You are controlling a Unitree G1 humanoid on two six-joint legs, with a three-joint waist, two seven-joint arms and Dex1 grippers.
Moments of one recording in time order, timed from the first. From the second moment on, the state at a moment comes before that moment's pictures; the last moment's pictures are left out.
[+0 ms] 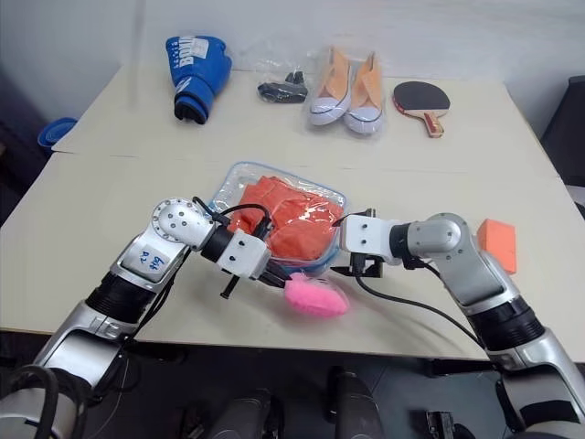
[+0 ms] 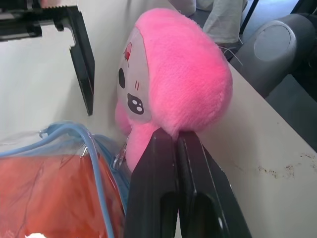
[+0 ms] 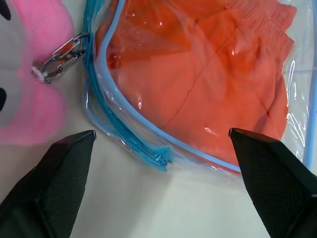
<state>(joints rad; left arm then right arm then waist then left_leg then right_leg) -0.77 0.55 -0.39 0.12 -0.11 -0.06 -1.40 -0.61 -0.74 0.31 -0.04 0.02 0.15 1.06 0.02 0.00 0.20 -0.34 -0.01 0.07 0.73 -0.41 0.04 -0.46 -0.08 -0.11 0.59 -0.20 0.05</state>
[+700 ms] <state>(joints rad) -0.73 0.57 -0.38 0.09 -0.11 -0.02 -1.37 -0.62 -0.68 0.34 0.01 -0.04 0.02 1.11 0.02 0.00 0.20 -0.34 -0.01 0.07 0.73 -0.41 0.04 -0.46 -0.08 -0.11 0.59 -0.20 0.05</state>
